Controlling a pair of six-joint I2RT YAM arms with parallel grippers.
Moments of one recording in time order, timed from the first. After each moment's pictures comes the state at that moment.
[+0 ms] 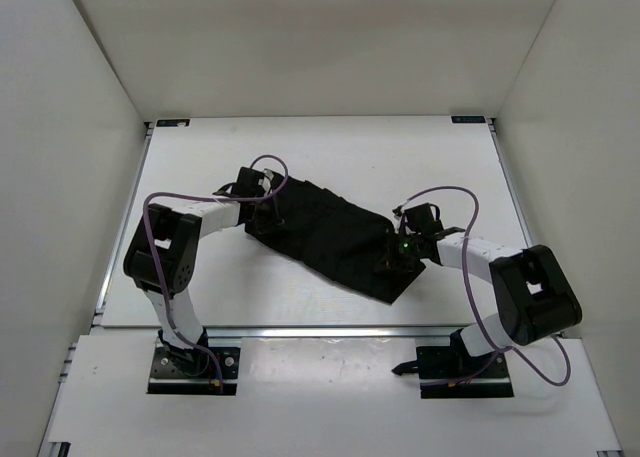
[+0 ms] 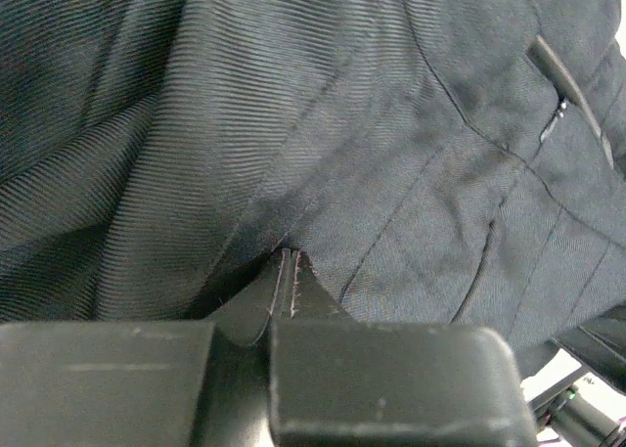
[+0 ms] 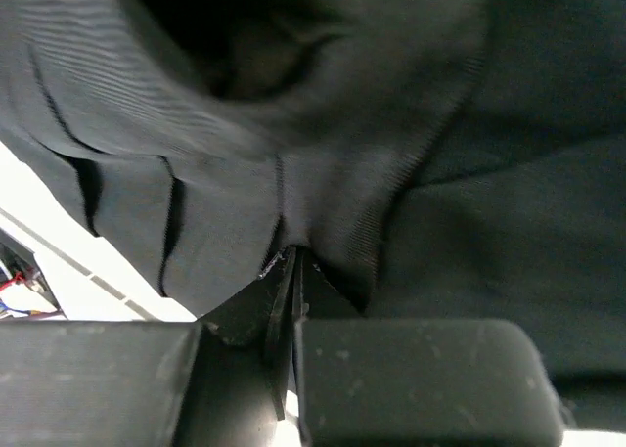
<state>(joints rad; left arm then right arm) -0.34 1.80 1.00 -0.18 0.28 -0.57 0.35 1.46 0.62 -0.21 -0.44 0.50</state>
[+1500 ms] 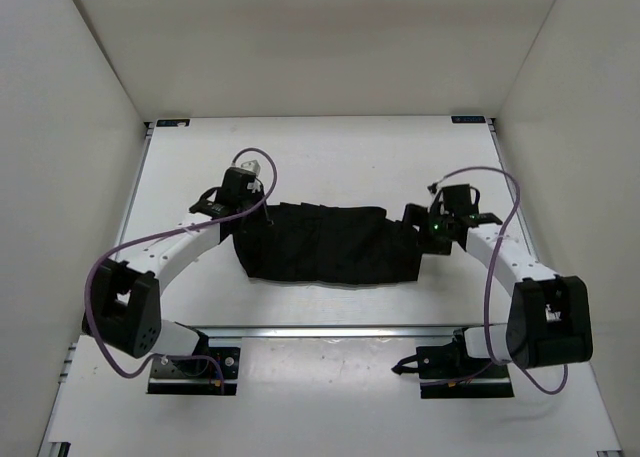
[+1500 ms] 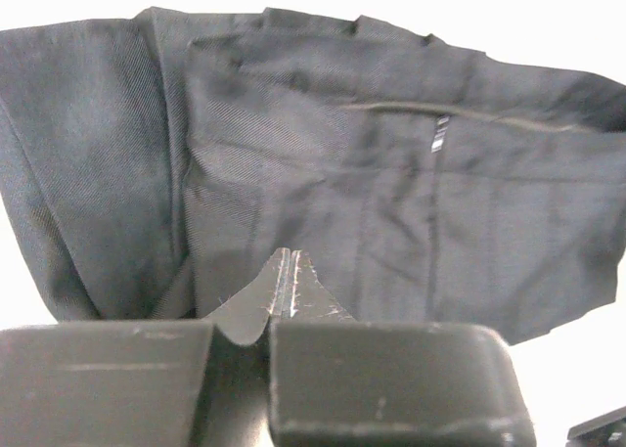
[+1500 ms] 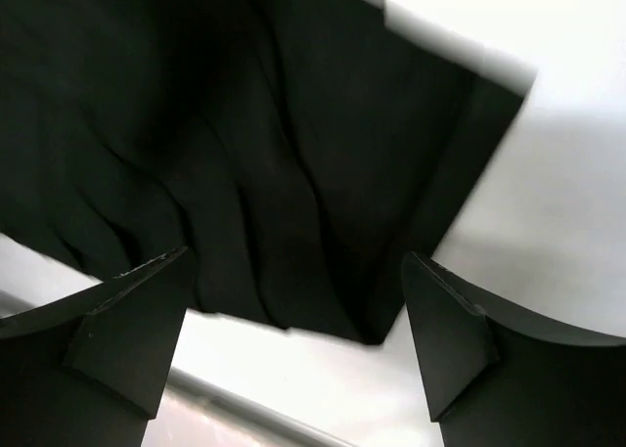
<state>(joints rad) -0.40 1.39 0.93 -0.35 0.03 -0.53 0.11 1.32 0.81 -0.46 -0.35 0.29</state>
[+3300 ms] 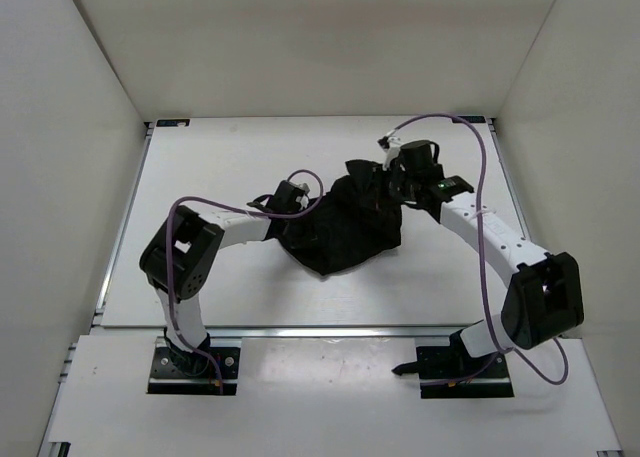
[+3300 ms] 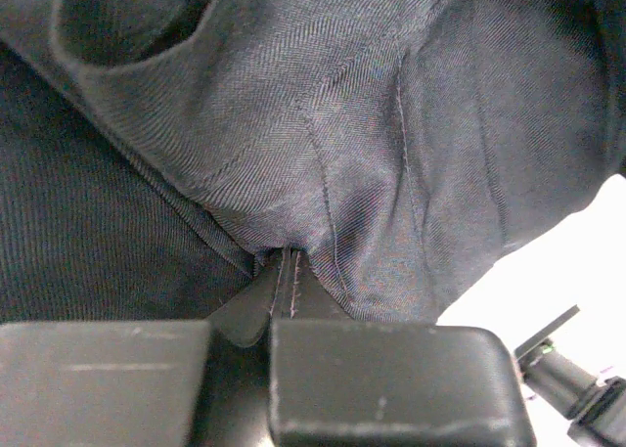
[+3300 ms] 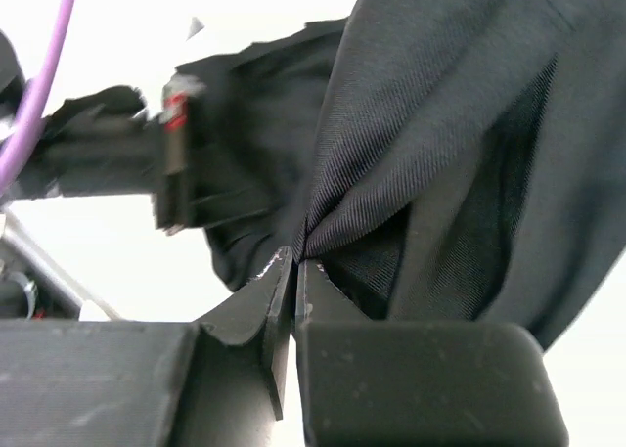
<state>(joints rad) -0.59 1.83 1.01 -0.14 0.26 -0.73 0.37 1.44 1.14 -0.39 -0.38 0.29</state>
